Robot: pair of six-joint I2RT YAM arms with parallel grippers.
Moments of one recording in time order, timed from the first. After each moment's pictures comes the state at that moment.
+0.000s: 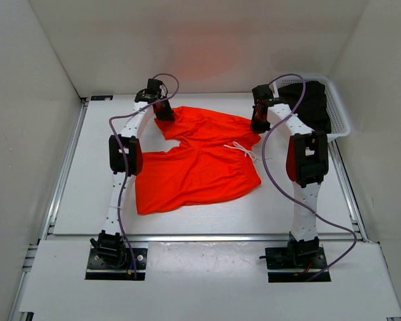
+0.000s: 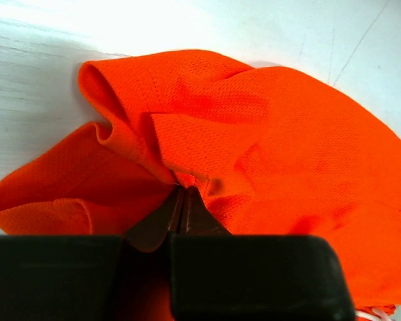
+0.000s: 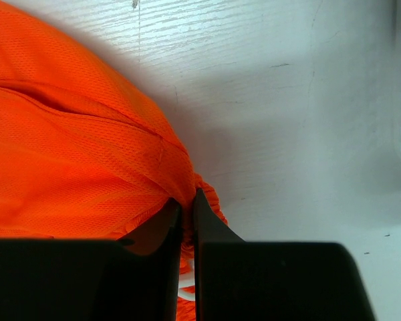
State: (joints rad) left arm -0.19 2.74 2.61 -0.77 0.17 -0.53; right arm 0.25 2.19 1.85 -0.74 0.18 0.38
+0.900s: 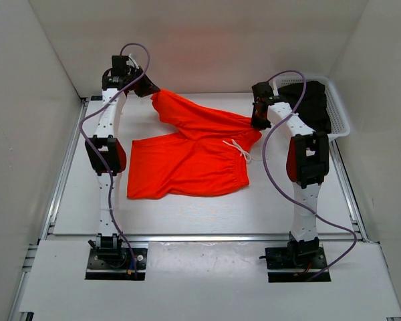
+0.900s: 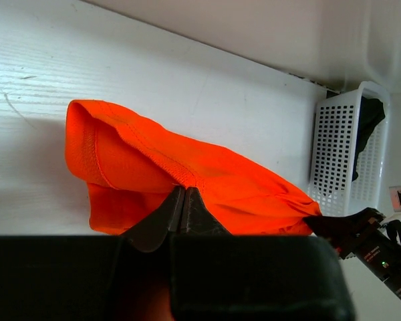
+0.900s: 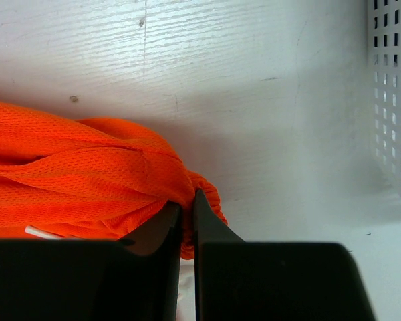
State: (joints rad) left arm -0.04 2.55 2.70 -0.78 0.45 -0.60; right arm 0.25 2.17 1.87 -0.75 0.22 0.35
